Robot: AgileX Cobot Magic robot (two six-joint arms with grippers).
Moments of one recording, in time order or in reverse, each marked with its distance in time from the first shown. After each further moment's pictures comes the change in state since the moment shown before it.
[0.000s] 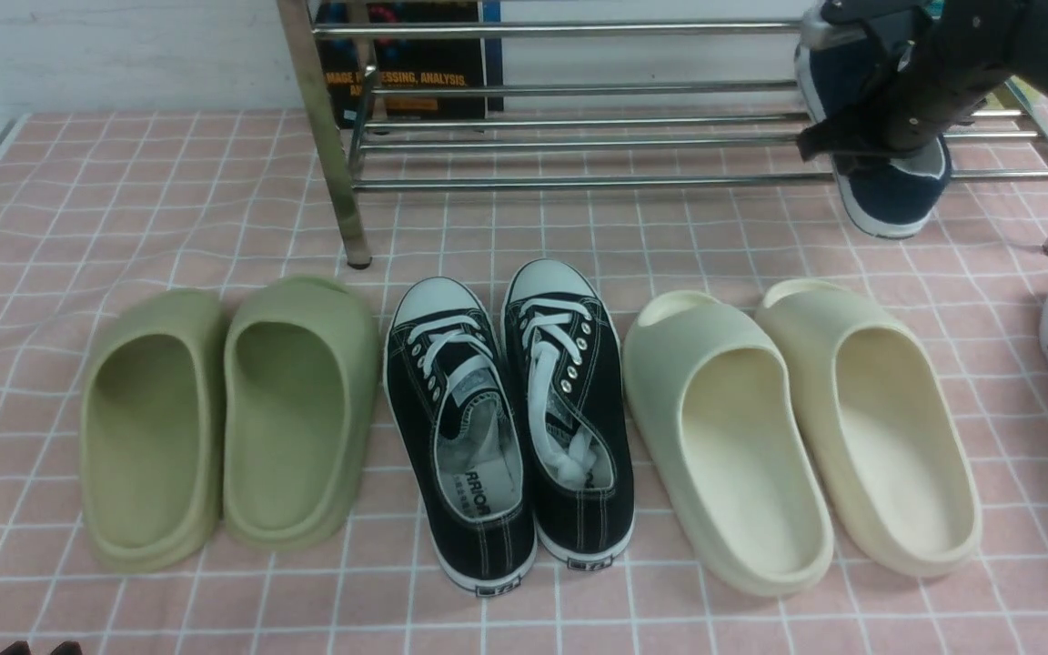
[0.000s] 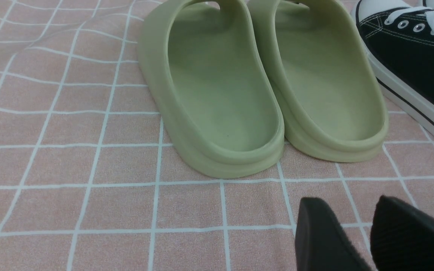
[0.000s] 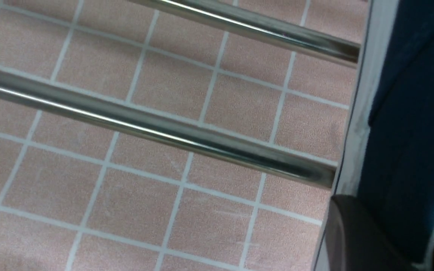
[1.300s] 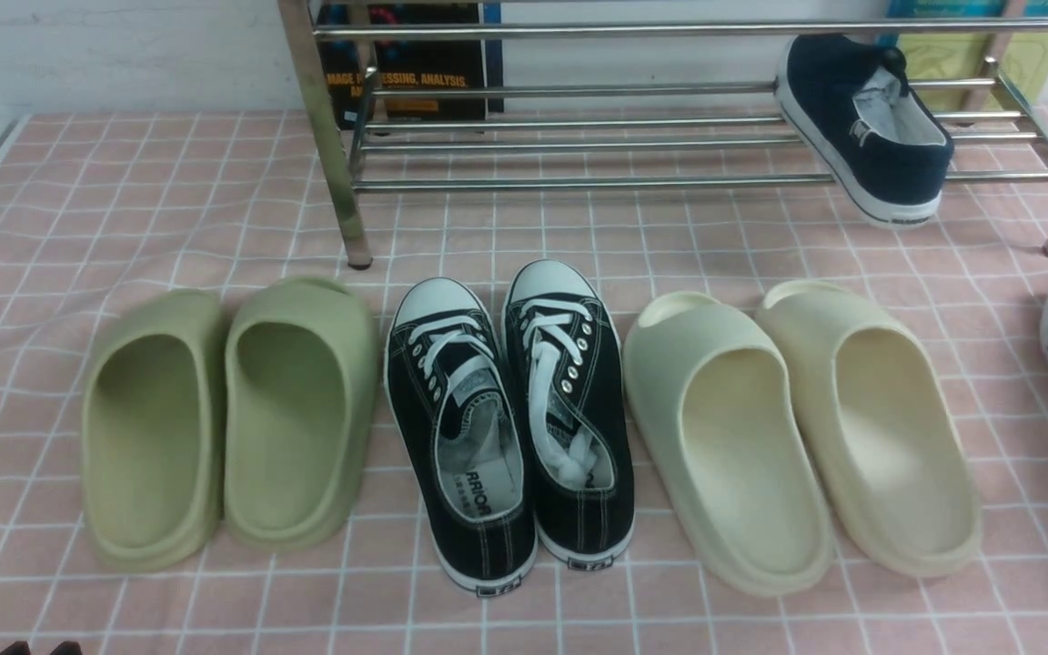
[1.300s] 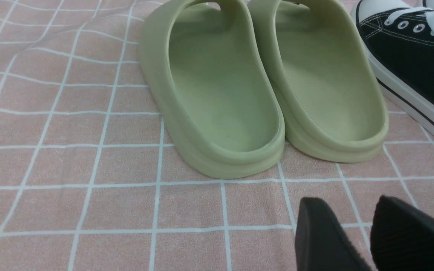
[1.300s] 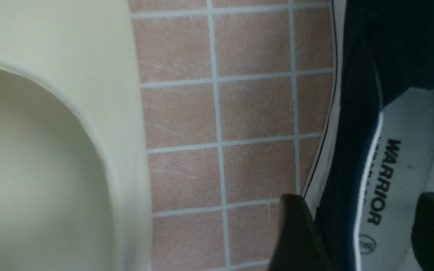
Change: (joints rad) right arm -0.161 -0.665 1.054 -0.176 -0.024 0.292; left arm 0.000 0.000 0.000 0.003 0.000 0.000
